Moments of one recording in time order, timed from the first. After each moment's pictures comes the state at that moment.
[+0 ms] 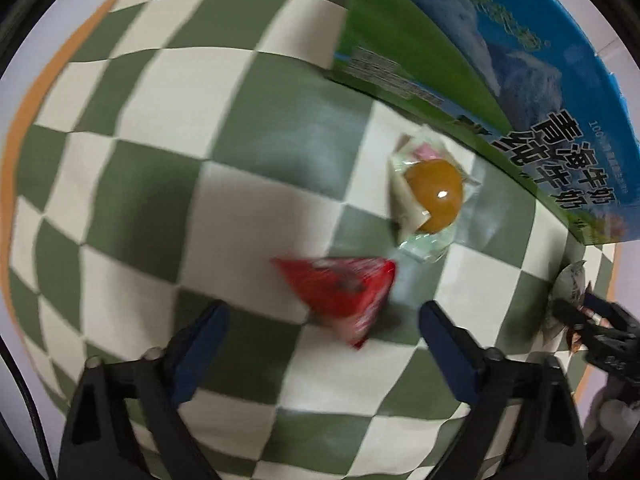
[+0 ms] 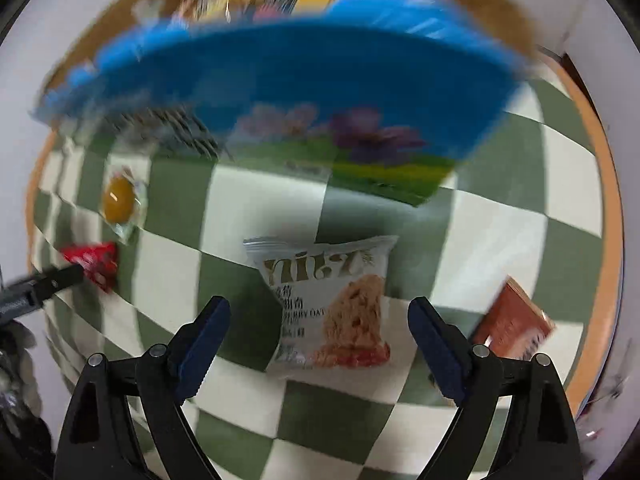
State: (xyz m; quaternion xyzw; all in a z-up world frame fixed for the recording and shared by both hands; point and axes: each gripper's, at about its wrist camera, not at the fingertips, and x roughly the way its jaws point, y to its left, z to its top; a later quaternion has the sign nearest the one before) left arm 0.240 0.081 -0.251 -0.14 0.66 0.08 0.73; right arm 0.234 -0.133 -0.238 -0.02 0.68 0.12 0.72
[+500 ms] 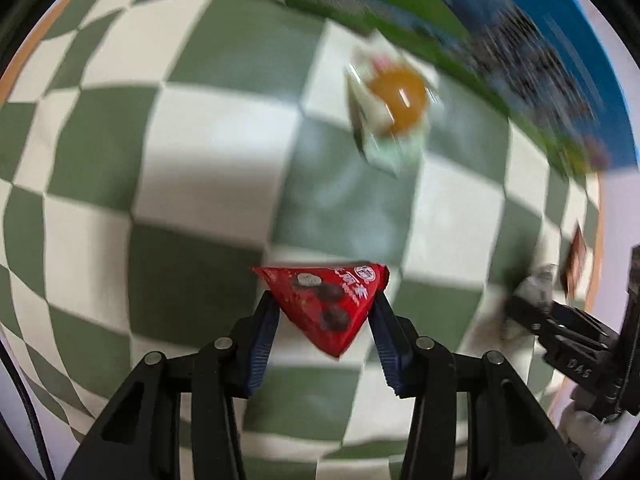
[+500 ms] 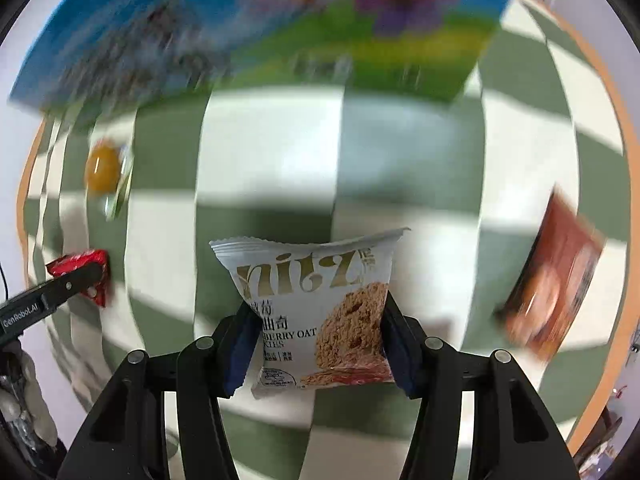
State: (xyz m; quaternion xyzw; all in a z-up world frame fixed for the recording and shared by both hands) left arm 0.193 0.060 -0.263 -0.14 0.70 0.01 0.71; right arm 0.181 -0.131 -0.258 0.04 0.71 0.09 0.70
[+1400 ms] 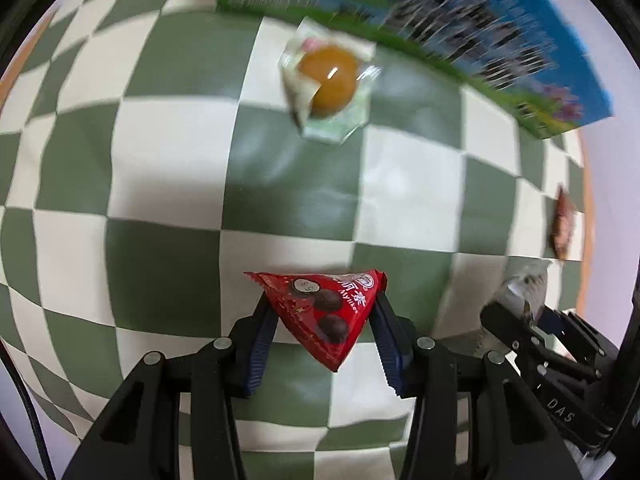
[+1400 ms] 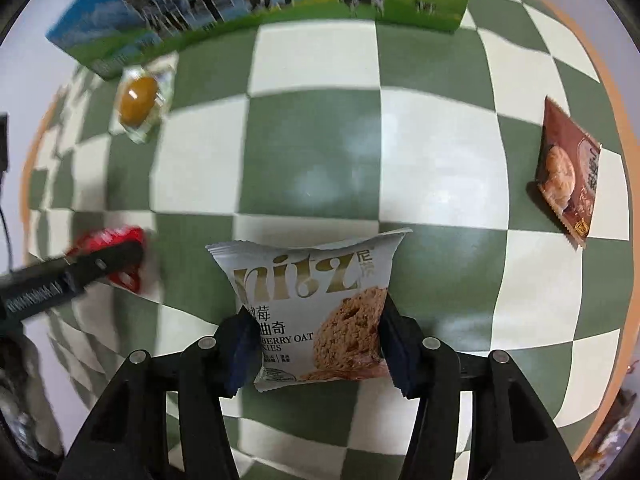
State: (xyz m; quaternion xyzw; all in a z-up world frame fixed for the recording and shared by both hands) left arm 0.183 0.012 -0.241 -0.10 0.69 -0.03 0.72; right arm 0.122 -0.096 -0.230 0.06 0.67 0.07 0.74
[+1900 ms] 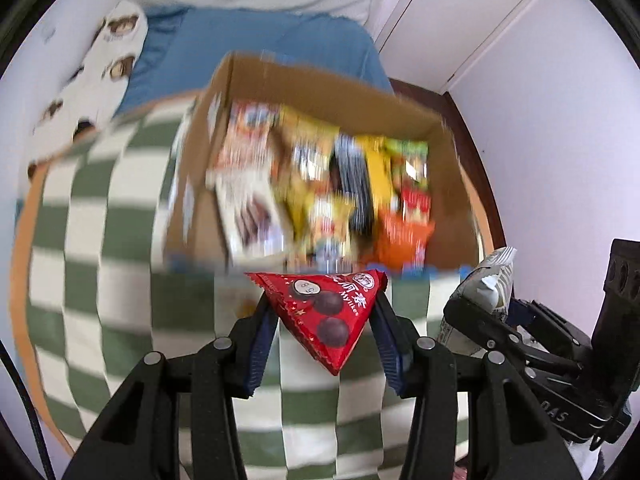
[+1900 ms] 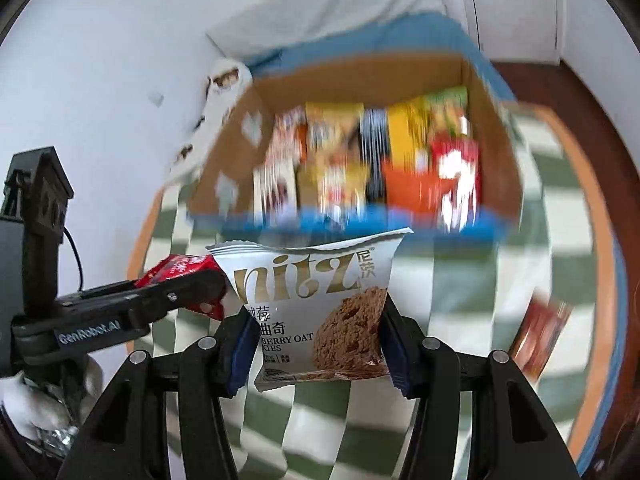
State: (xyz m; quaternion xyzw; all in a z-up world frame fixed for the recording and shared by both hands) left arm 0.332 0.028 -0.070 -0.11 0.59 -0.09 0.80; right arm 0.240 -0.087 -0.044 0.11 0.54 0.14 0.82
